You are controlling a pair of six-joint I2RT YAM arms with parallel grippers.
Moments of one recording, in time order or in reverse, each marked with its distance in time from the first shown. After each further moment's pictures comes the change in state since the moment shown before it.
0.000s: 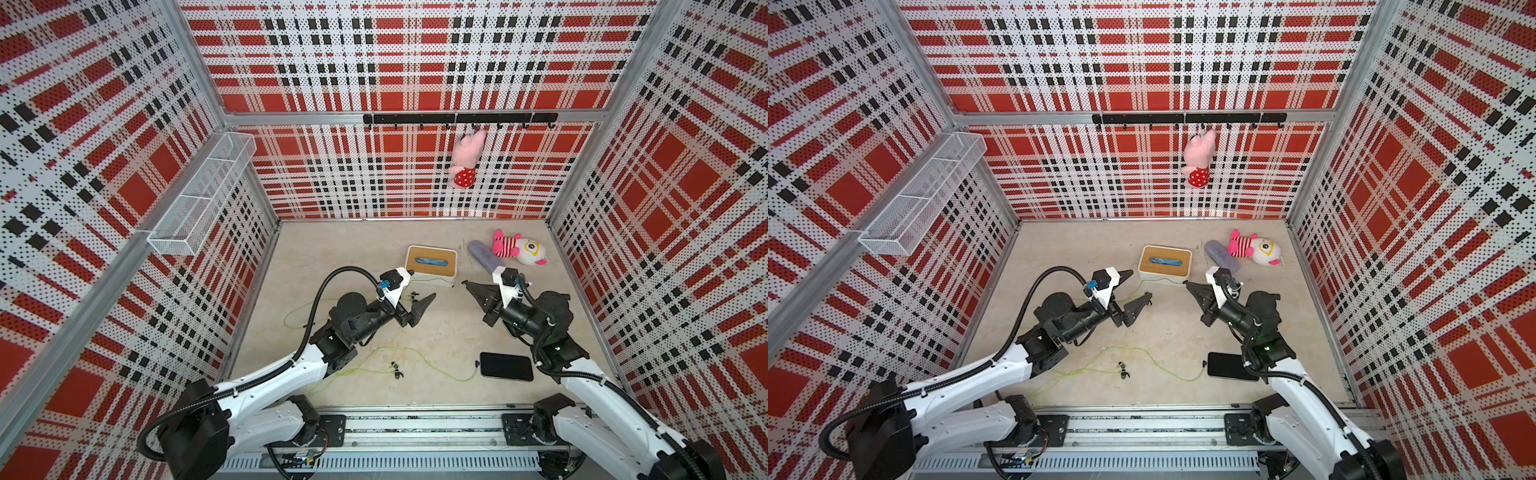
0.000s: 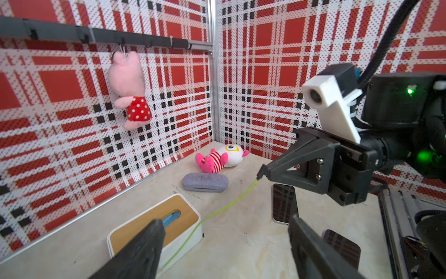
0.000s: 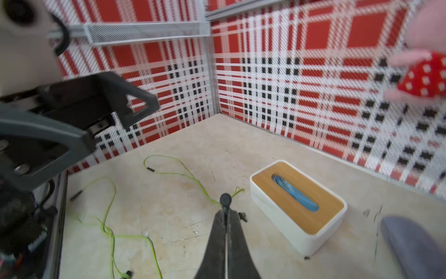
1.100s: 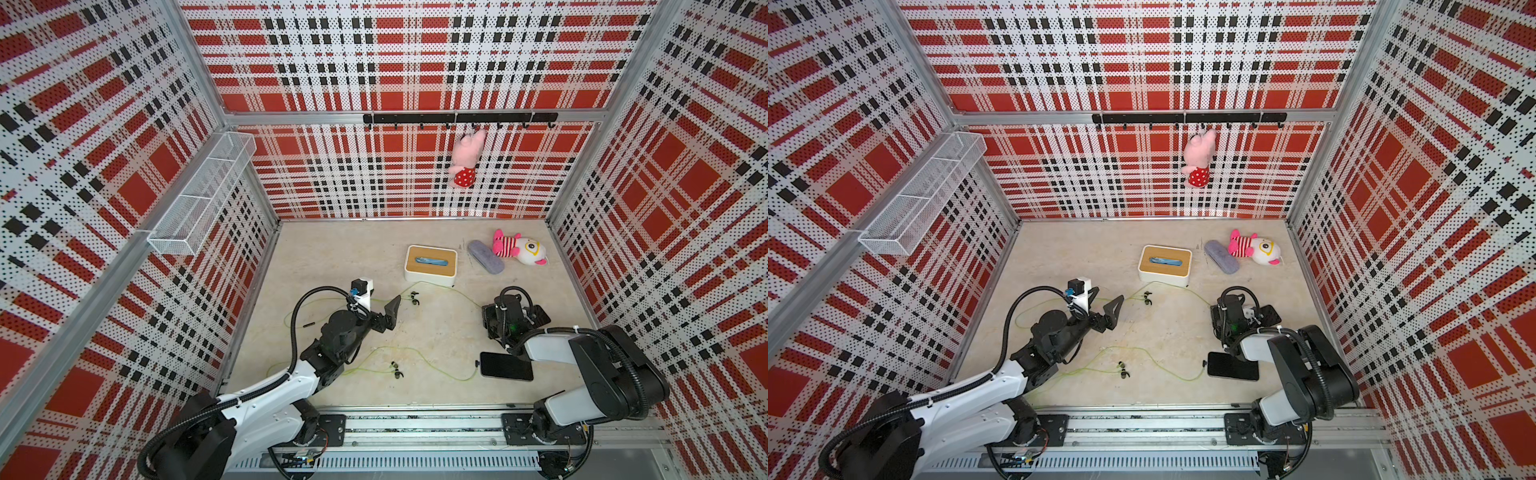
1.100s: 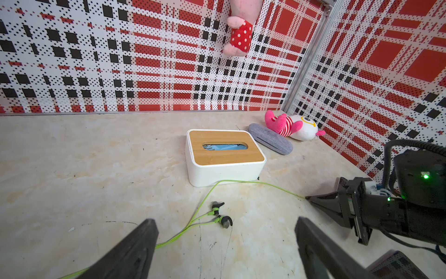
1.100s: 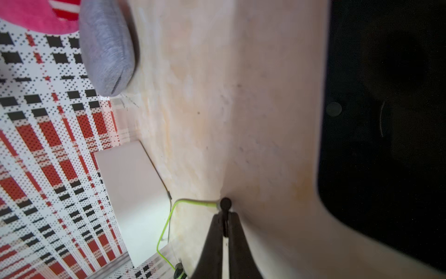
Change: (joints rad) left arm 0.110 -0.106 -0.306 0.015 -0.346 -0.311; right arm -0.001 0.633 -0.115 0.065 0.771 1.703
